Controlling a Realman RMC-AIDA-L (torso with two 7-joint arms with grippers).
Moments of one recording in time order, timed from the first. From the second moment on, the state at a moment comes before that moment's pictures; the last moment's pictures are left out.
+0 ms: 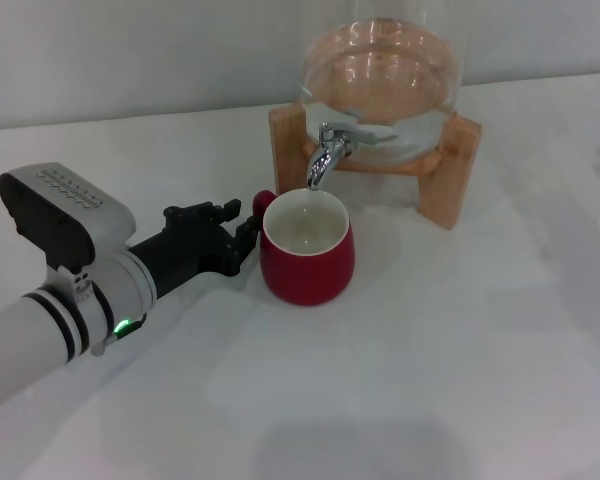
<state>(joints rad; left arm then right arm) -0.76 -2.08 2.54 0.19 -0.33 0.76 -0.61 0.40 2.01 -0.52 -0.09 -0.76 -1.28 0.28</state>
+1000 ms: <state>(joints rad) -0.74 -2.08 2.49 0.19 -0.35 0.76 -0.62 0.40 2.01 -0.52 -0.09 -0.76 -1.27 0.28</state>
